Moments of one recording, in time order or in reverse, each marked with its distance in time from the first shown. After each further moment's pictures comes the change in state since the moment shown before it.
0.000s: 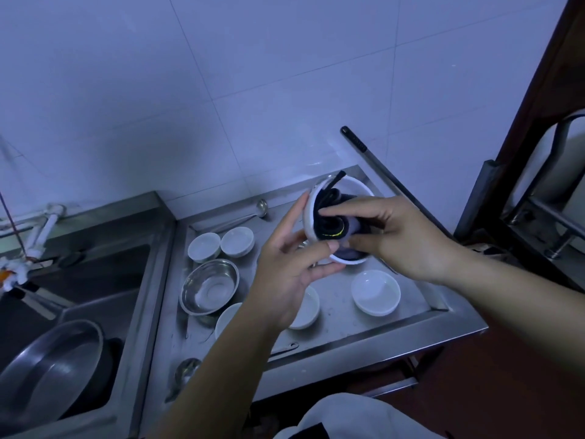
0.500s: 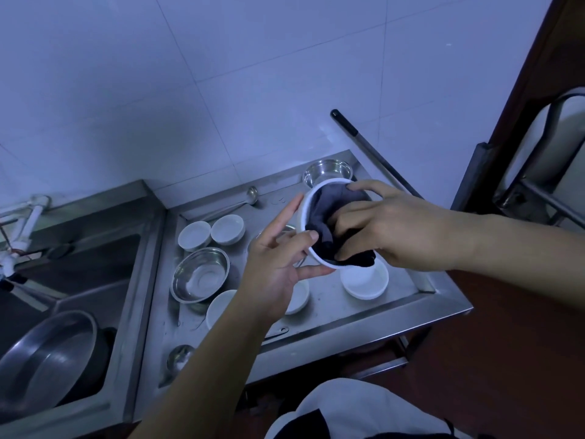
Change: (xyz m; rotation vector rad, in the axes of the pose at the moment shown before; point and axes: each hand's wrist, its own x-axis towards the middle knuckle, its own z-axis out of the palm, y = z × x) left_hand 0.003 -0.022 -0.004 -0.017 0.029 -0.098; right_hand -0.005 0.018 -0.041 -1.105 -0.514 -0.535
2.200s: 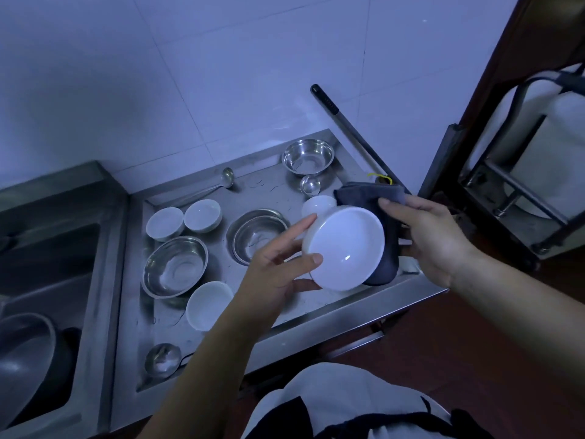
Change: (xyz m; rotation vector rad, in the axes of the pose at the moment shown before) left_hand 0.005 -0.029 -0.034 0.145 -0.111 -0.132; right_hand -0.013 -0.020 0.057 1.474 0.748 1.324
